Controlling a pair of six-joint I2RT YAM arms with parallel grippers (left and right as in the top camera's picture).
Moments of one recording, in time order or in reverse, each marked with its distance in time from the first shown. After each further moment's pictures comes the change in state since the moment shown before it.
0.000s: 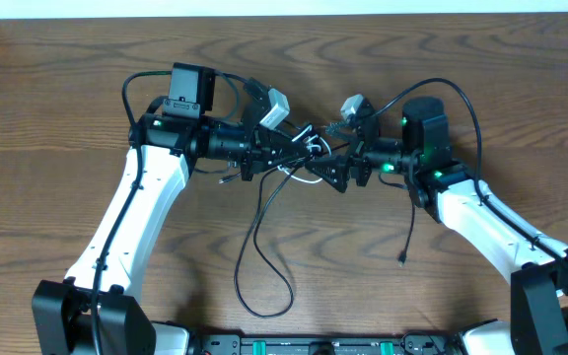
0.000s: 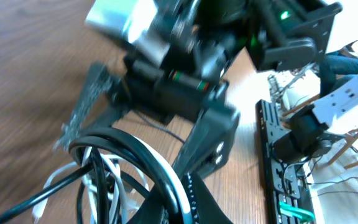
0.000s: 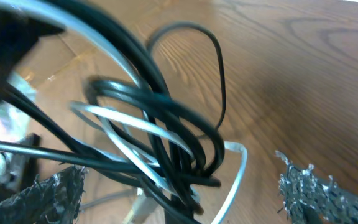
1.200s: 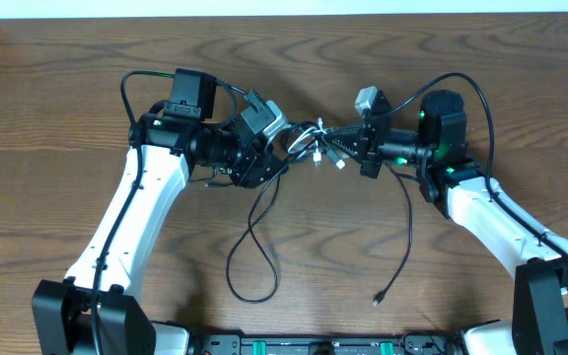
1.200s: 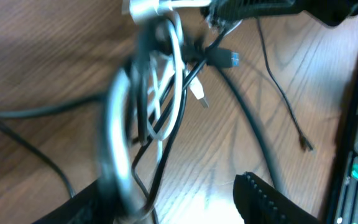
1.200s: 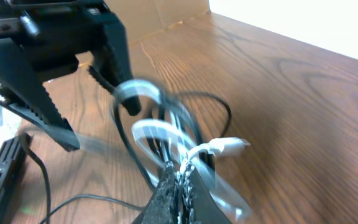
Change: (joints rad) left arm 0.000 0.002 0.000 -0.143 -0.456 0.007; right arm -0.079 0.004 0.000 0.123 -0.111 -0.044
